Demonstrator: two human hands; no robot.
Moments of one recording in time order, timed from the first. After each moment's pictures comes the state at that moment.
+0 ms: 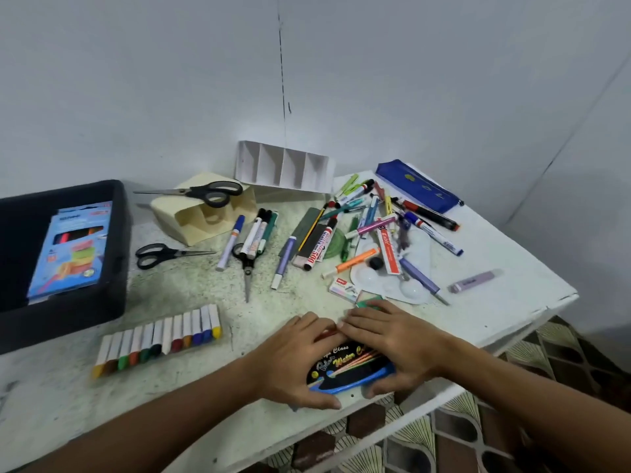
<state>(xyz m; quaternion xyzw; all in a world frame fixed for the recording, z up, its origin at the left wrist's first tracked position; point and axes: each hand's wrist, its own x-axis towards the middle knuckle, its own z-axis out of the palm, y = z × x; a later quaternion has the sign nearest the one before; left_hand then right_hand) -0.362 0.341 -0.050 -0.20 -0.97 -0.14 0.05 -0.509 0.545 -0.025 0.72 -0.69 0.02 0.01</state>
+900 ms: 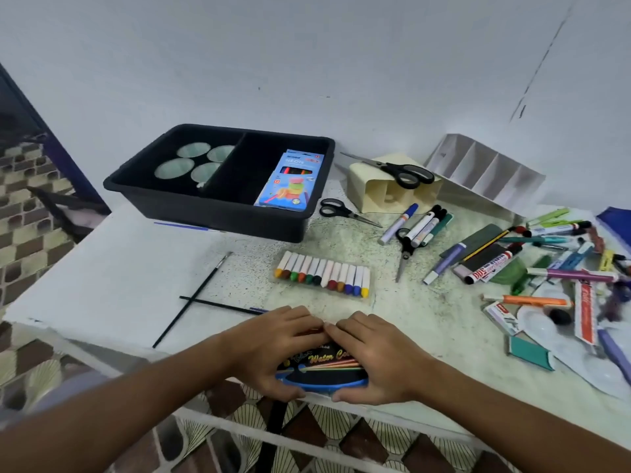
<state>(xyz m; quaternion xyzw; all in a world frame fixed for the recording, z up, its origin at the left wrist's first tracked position) -0.157 0.272 -0.028 0.00 -0.99 -0.09 0.05 -0.377 0.396 -0.041 0.86 -0.50 0.10 0.03</state>
